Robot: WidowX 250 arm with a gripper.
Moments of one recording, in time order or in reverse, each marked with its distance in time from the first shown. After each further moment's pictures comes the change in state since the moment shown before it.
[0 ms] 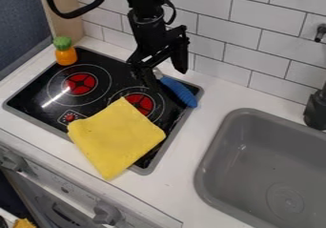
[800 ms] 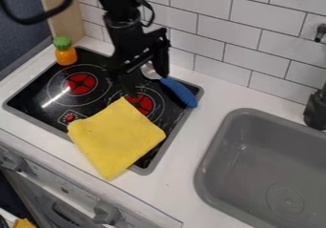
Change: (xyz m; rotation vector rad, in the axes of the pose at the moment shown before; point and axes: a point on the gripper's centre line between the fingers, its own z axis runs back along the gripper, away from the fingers) arm -0.006 0.041 0.028 -0.021 -0.060 0.003
